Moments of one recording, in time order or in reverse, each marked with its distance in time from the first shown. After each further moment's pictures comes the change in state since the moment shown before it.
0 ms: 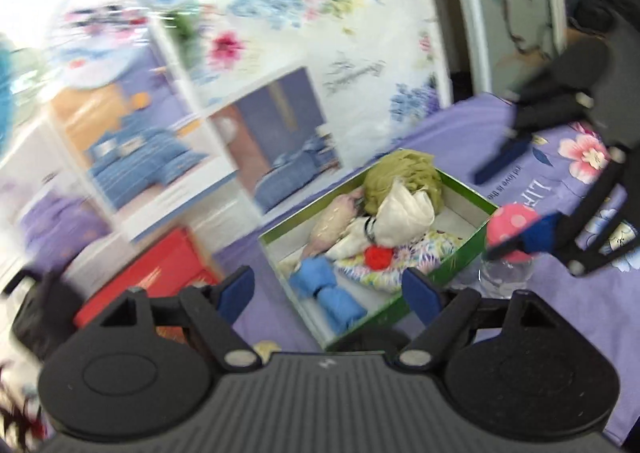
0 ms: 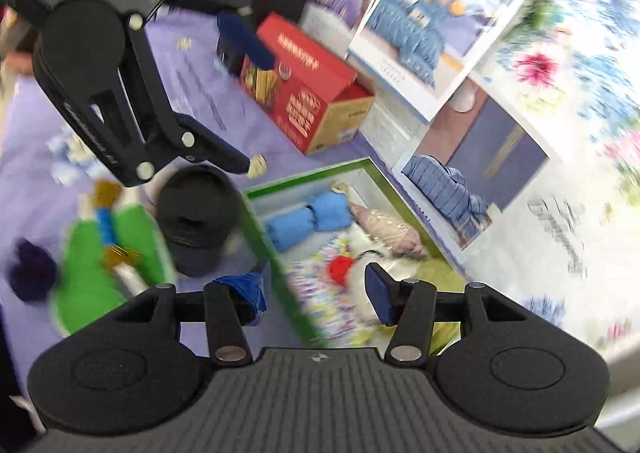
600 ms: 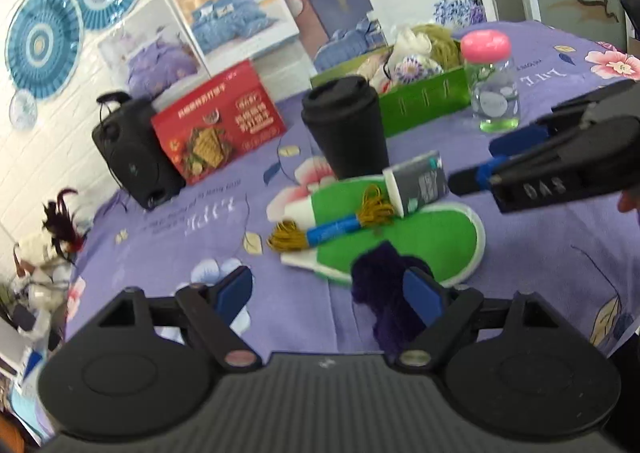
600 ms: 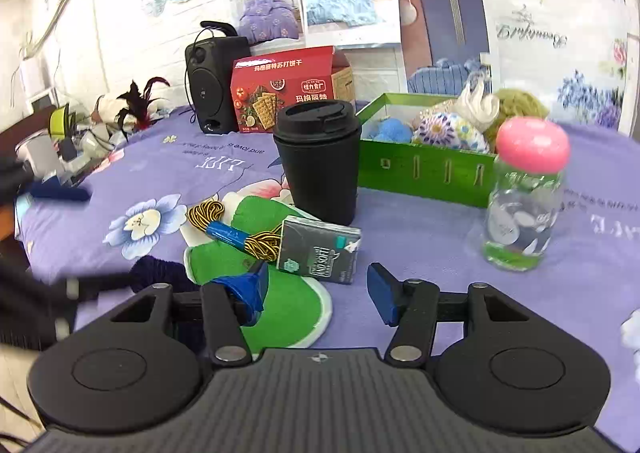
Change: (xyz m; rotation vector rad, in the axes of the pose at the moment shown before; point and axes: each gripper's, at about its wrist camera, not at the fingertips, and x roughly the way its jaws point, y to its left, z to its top) left arm -0.079 -0.124 -0.174 -0.162 0.136 0.277; right arm 0.009 0.166 -0.125 0.625 -0.248 -0.029
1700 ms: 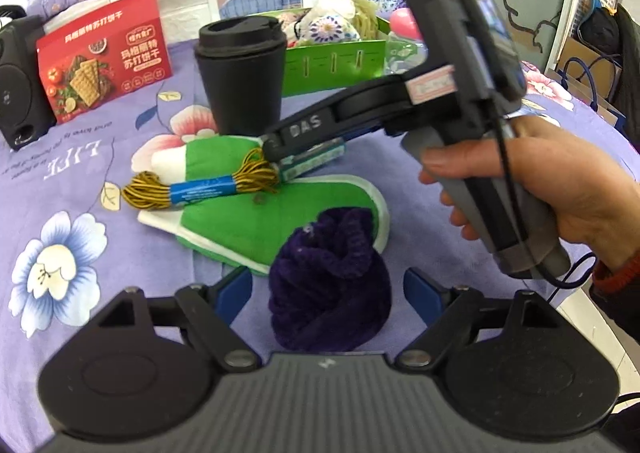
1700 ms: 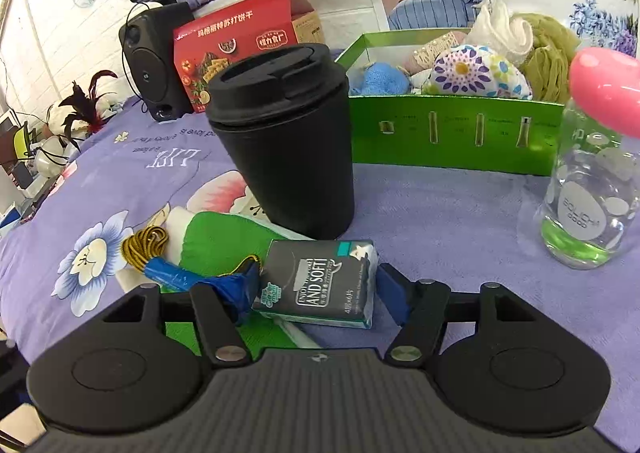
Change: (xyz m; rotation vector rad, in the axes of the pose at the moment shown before) left arm 0.049 0.000 -0.008 -0.118 0.073 -0.431; right arm 0.098 -0.013 0.025 0.159 0.148 -0.041
